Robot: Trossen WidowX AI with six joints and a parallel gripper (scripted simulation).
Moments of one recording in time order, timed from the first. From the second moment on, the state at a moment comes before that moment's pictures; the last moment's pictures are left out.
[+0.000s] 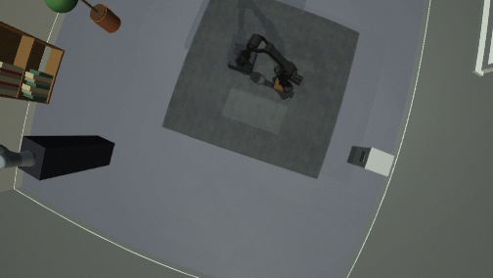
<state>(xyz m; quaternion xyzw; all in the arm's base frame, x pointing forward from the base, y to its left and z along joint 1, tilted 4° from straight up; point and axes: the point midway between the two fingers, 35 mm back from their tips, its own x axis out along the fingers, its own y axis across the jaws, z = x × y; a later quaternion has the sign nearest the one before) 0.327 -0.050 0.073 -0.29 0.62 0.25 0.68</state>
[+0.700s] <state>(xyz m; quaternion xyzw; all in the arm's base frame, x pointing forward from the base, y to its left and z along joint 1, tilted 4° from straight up) 0.321 -0.048 0.141 -0.30 0.62 0.25 0.68</state>
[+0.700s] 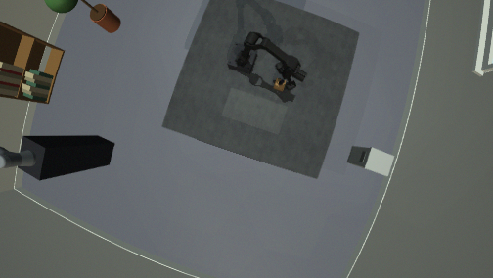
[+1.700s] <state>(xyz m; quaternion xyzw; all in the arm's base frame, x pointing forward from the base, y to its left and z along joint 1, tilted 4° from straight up) 0.324 -0.049 0.138 -0.02 0.67 0.00 0.74</state>
